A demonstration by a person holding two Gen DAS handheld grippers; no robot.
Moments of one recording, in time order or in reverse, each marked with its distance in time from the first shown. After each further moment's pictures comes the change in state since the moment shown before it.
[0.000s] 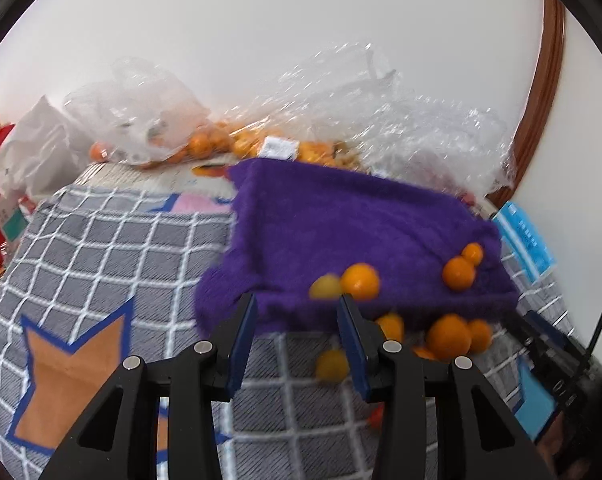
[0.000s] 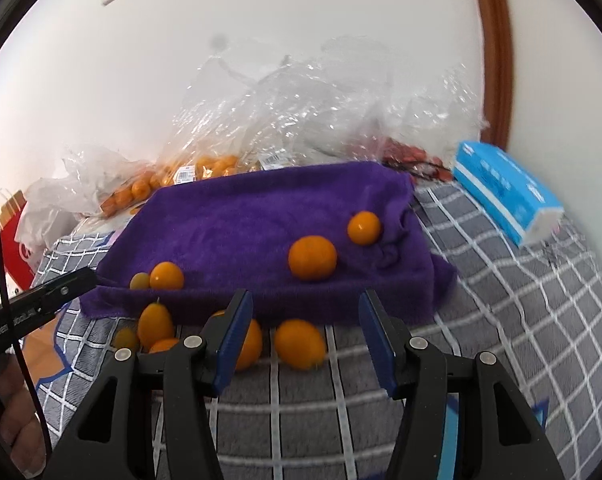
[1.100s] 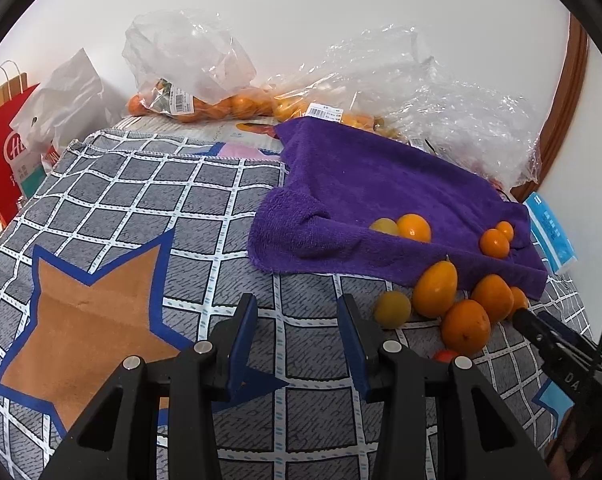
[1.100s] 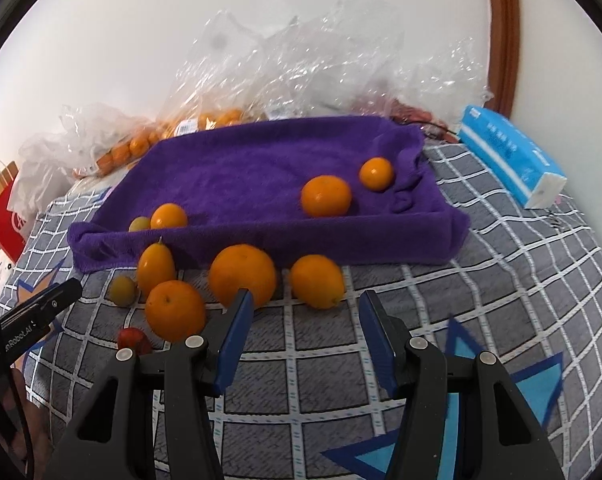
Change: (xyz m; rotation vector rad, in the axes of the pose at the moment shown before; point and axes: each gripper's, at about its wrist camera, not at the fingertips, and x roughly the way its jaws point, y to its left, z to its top) left arm 0.011 0.031 -0.036 -0.083 0.029 0.041; right arm 0.015 0.020 -0.023 -0.061 0.114 -0.028
